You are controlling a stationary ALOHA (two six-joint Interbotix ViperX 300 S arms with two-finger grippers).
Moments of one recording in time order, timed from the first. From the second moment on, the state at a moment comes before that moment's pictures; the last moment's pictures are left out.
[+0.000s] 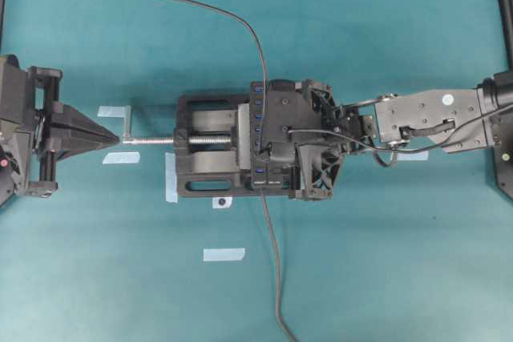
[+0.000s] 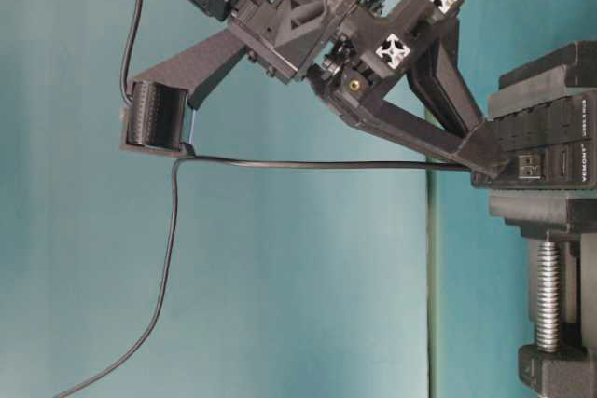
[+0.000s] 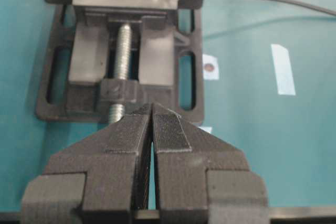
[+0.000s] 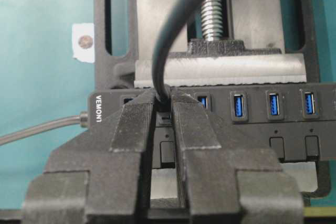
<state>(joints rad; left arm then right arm) 0.02 -0.80 1.19 0.01 0.09 -0.05 0.02 0.05 0.58 -0.19 0.20 0.22</state>
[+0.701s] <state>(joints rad) 0.02 -0.80 1.19 0.01 0.09 -0.05 0.02 0.06 0.58 -0.20 0.24 0.22</state>
